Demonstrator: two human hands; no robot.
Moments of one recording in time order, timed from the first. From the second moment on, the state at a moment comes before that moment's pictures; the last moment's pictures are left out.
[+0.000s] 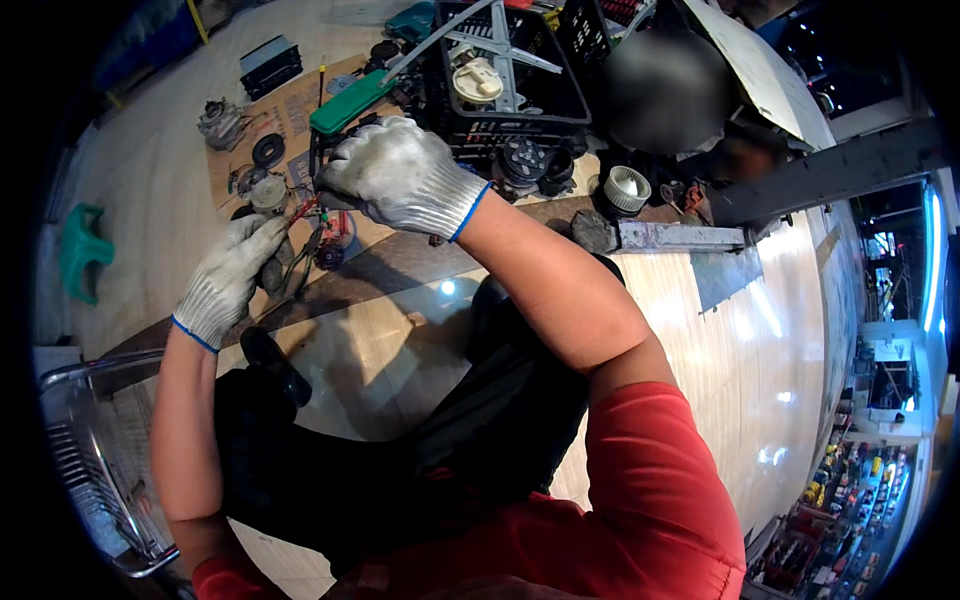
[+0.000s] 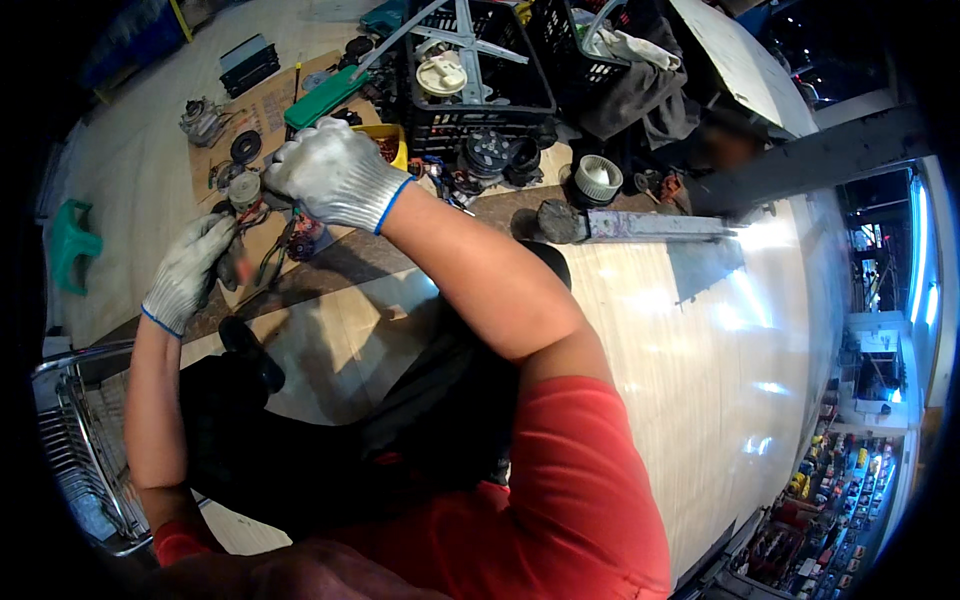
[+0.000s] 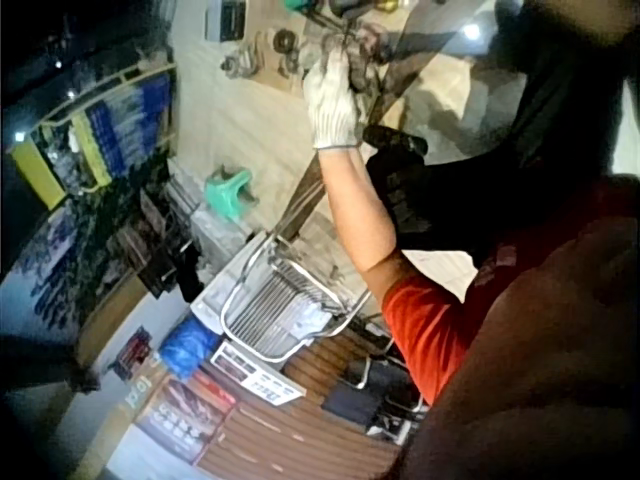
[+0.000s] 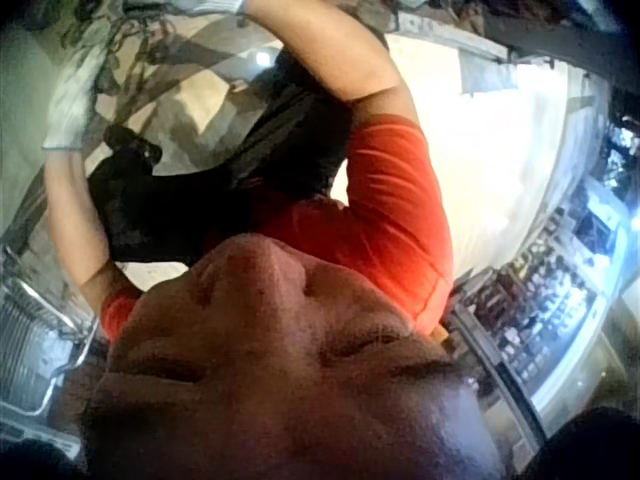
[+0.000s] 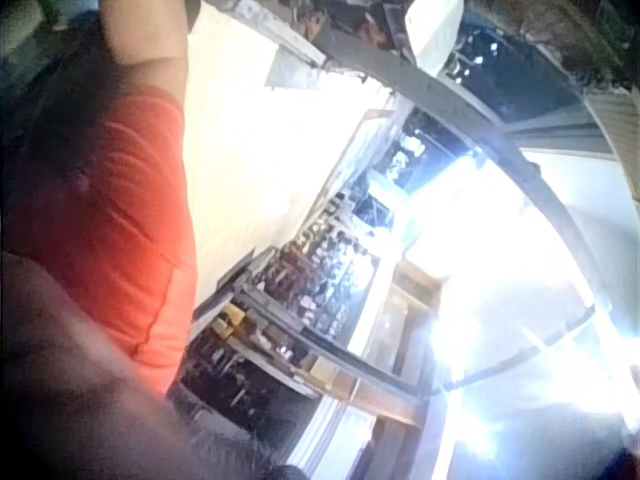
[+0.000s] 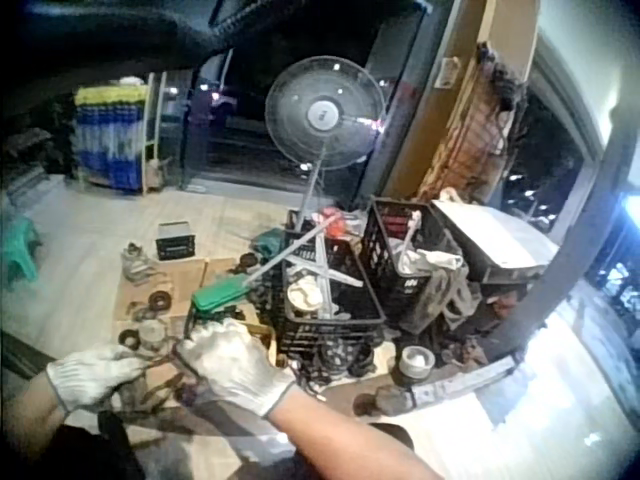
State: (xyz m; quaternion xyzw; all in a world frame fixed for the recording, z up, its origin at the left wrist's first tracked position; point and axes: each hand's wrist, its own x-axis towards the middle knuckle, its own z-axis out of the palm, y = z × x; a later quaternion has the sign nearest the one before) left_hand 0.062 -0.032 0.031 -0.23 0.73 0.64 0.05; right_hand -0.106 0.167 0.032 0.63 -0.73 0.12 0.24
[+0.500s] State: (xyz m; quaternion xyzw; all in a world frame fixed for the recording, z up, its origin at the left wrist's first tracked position) left_hand 0.060 -0.040 0.045 -0.11 0.89 0.44 -0.02; right_hand -0.103 0.167 0.030 0.60 -0.75 0.26 0.04
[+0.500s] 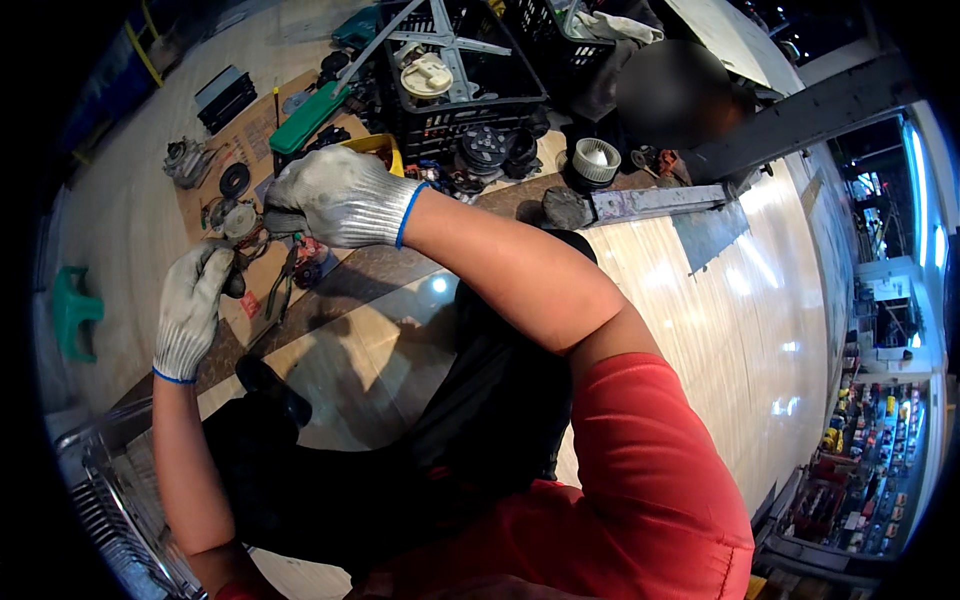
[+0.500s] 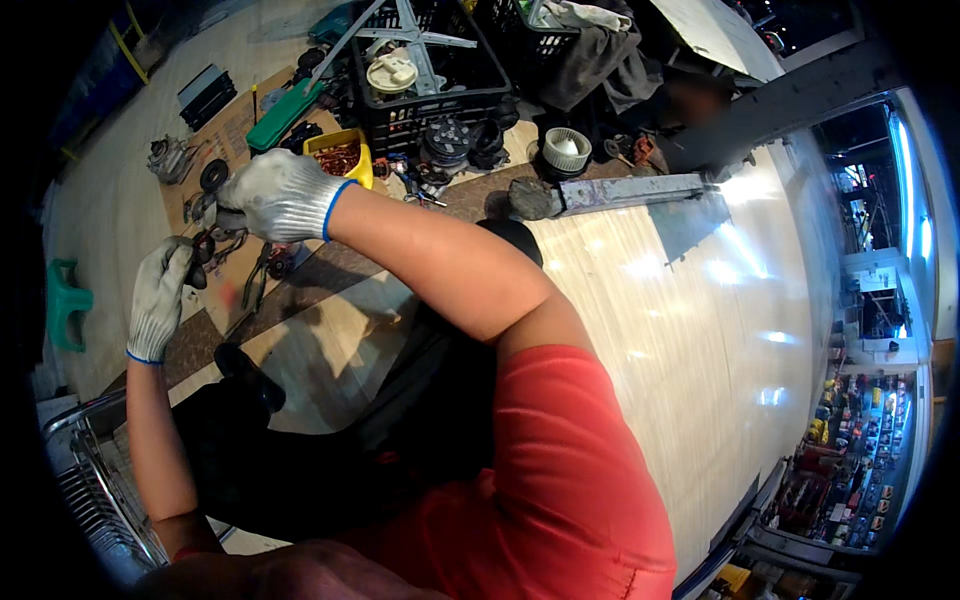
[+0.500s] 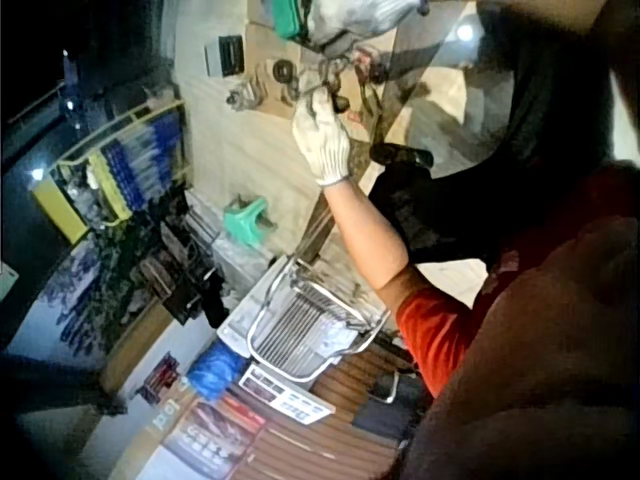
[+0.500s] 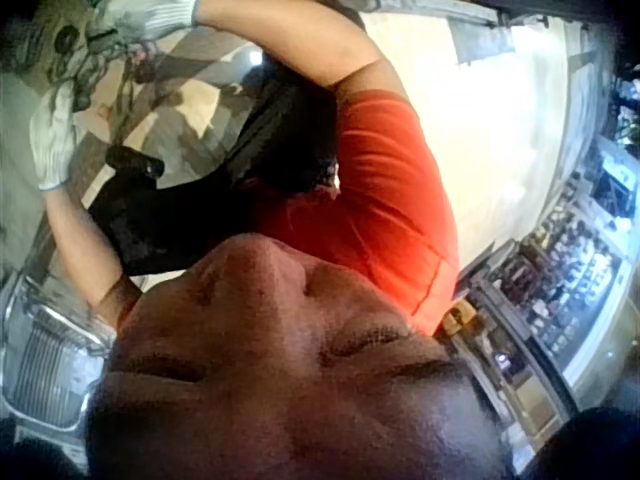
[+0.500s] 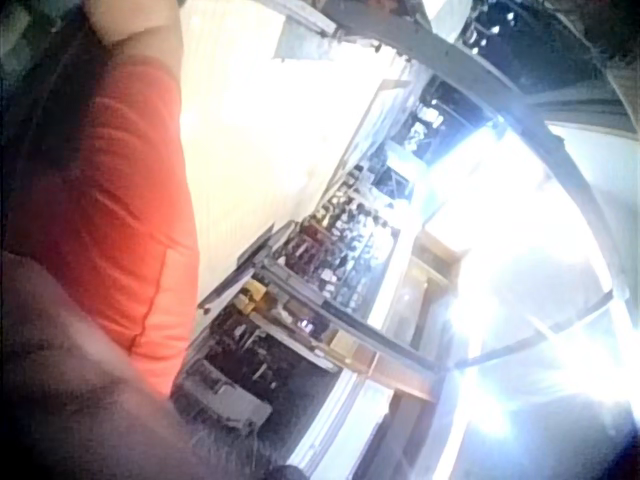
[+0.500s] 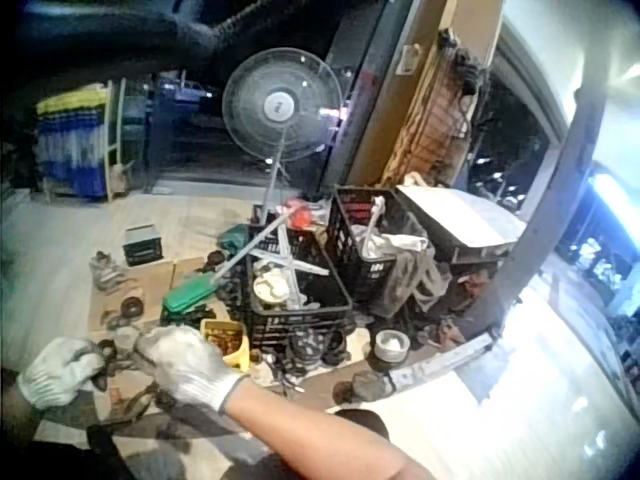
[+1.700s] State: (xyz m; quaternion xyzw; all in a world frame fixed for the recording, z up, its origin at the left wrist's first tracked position) left_hand 0.064 -0.028 0.047 -0.11 0.95 0.28 -0.11; right_hand -0.095 0.168 0.025 0.55 -0.78 0.28 -0.11
